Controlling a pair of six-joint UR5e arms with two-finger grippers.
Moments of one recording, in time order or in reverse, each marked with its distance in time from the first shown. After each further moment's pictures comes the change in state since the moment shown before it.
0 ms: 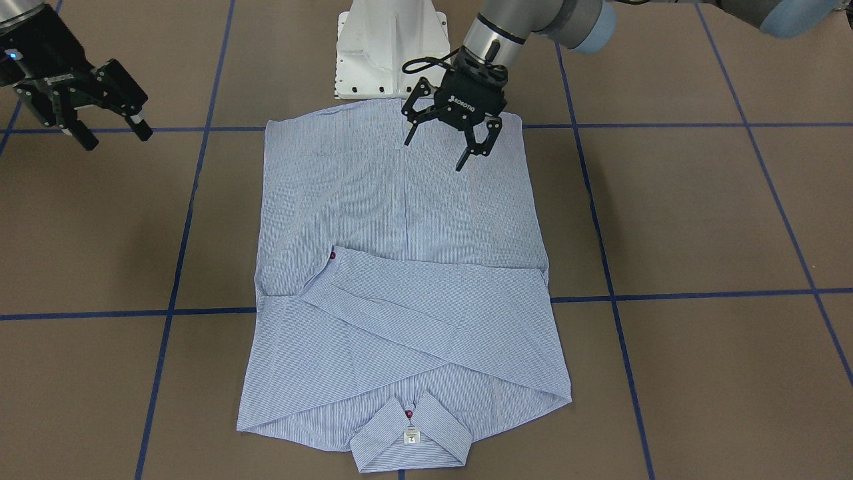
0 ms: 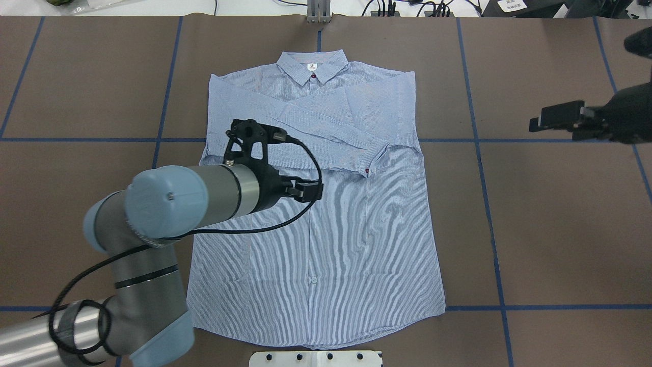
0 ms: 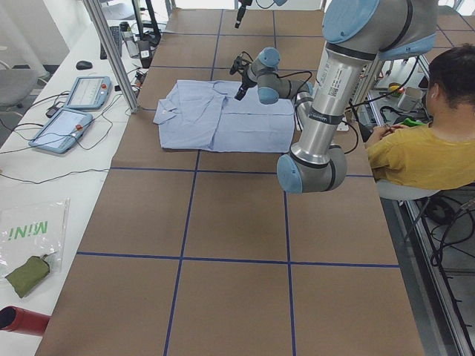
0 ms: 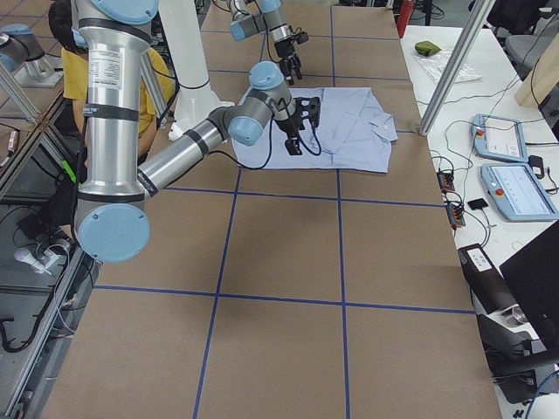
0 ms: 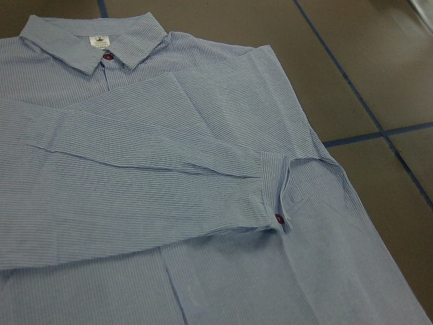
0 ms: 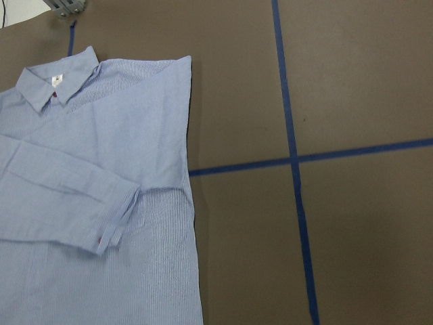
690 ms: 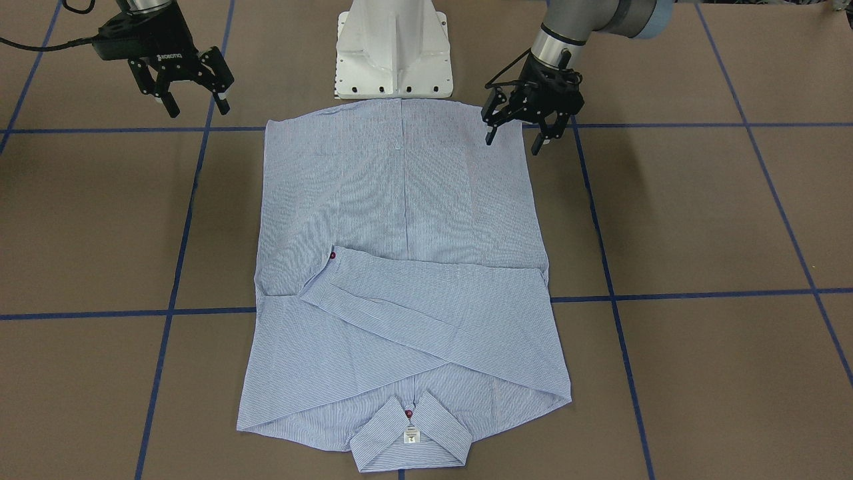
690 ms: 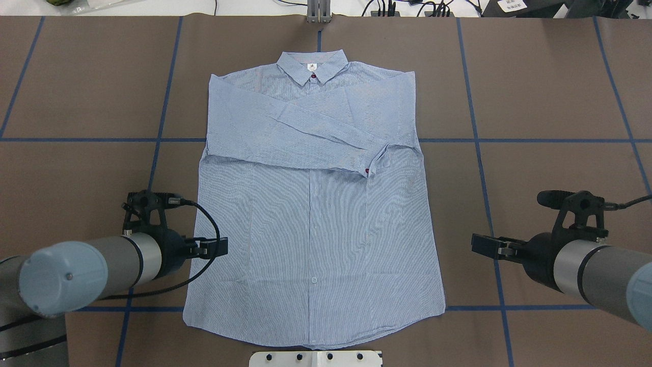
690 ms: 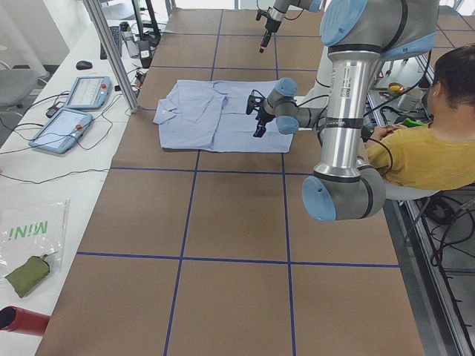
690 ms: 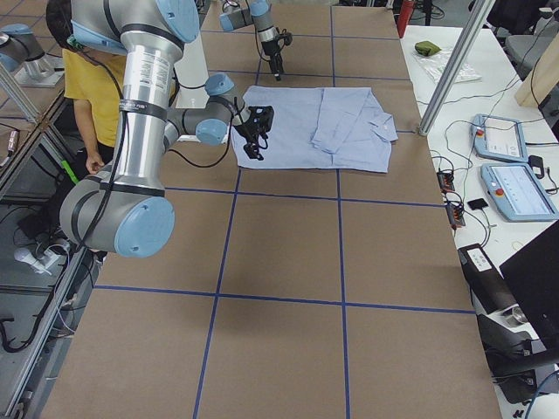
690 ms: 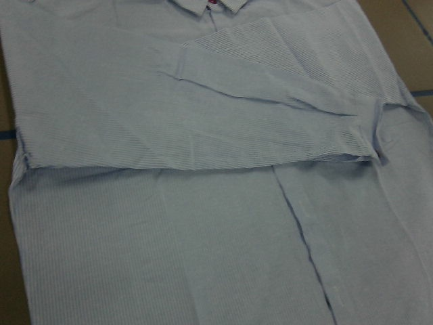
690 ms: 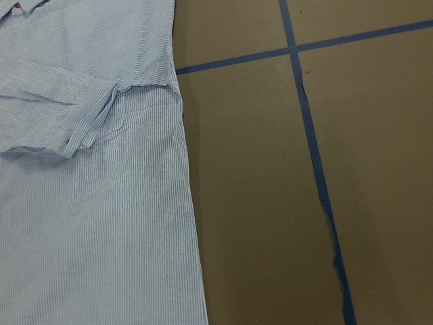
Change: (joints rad) left arm 0.149 0.317 -0.080 -0.016 0.102 -0.313; right arm -0.530 -0.123 0.069 -0.003 -0.538 0.281
